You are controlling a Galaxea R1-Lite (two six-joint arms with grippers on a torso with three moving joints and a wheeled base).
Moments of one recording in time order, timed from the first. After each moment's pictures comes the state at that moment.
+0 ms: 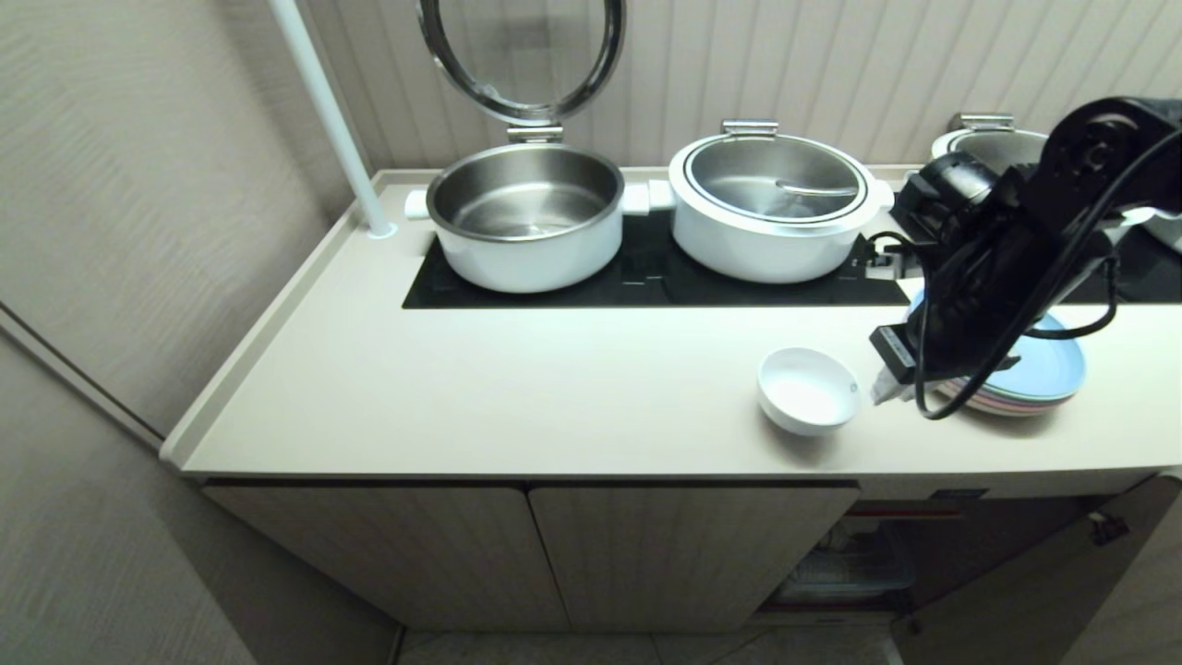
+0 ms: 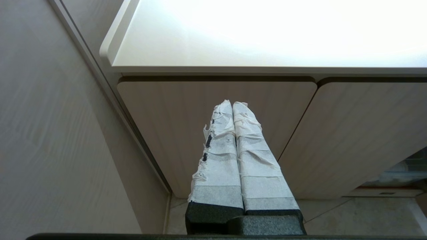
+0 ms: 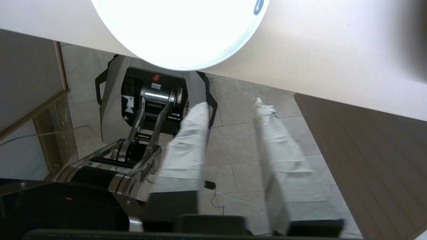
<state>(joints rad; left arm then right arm) 0.00 0.00 0.00 0.00 -0.01 -0.01 0.23 1.99 -1.96 1.10 -0.02 0.02</state>
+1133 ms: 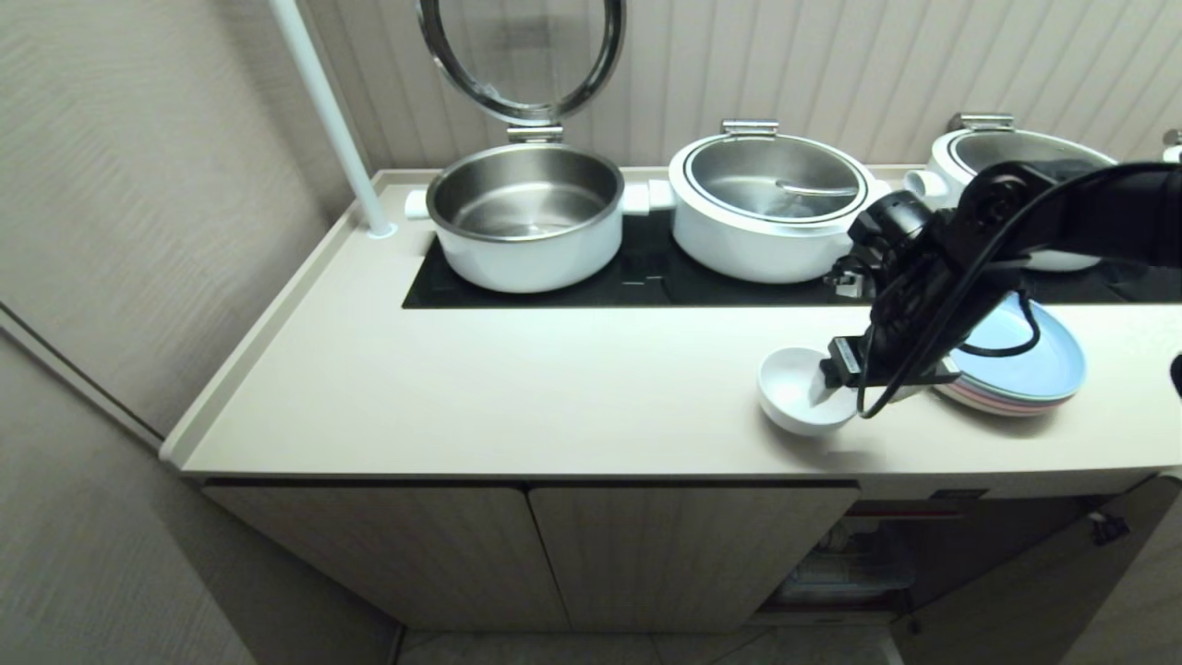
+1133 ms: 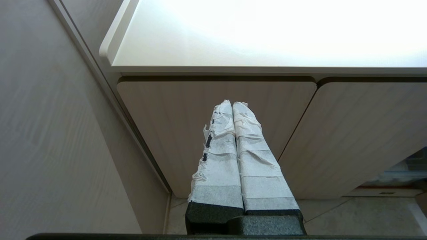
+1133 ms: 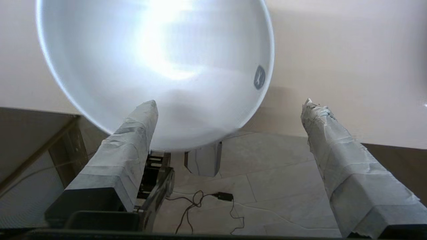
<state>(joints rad) 0.00 0.00 0.00 0.00 -0.01 -0.01 0.24 2.11 -1.96 0.97 -0.06 0.14</state>
